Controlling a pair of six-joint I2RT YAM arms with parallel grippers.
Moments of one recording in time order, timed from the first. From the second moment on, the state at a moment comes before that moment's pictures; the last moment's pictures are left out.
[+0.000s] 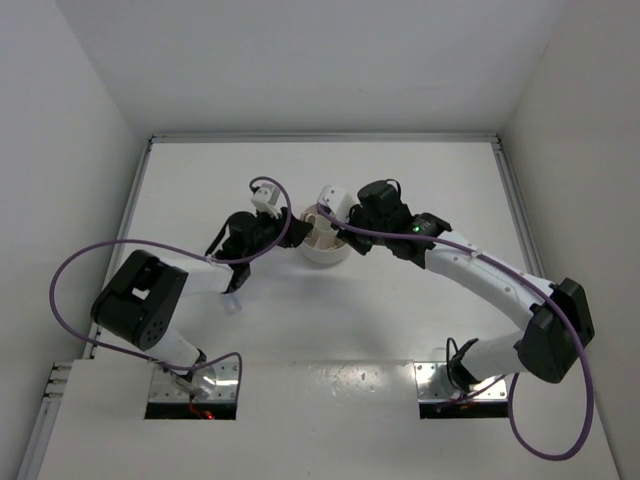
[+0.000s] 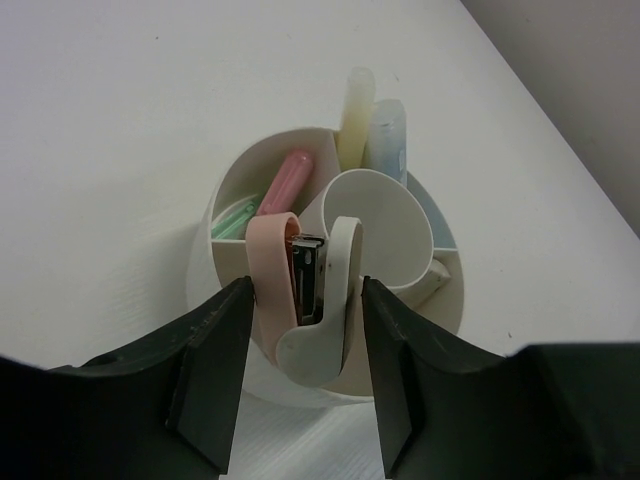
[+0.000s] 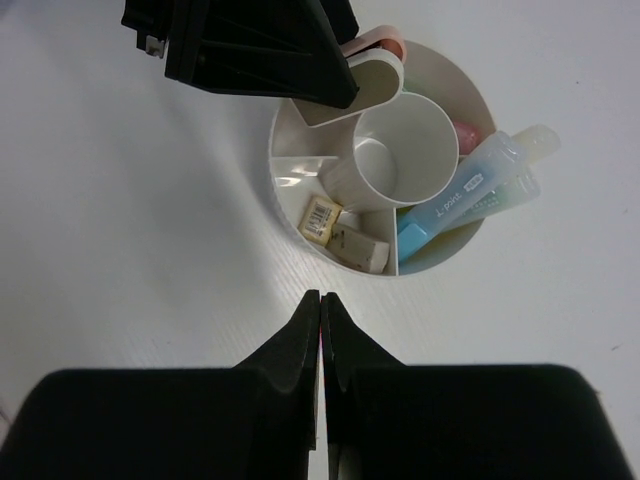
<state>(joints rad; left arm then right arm) -0.45 1.55 0.56 0.85 0.23 -0.42 0.71 1.39 1.07 -0.40 -0.13 -0.38</state>
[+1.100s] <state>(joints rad) -0.45 1.56 0.53 0.96 0.22 -0.42 0.71 1.39 1.07 -0.40 -0.14 -0.38</state>
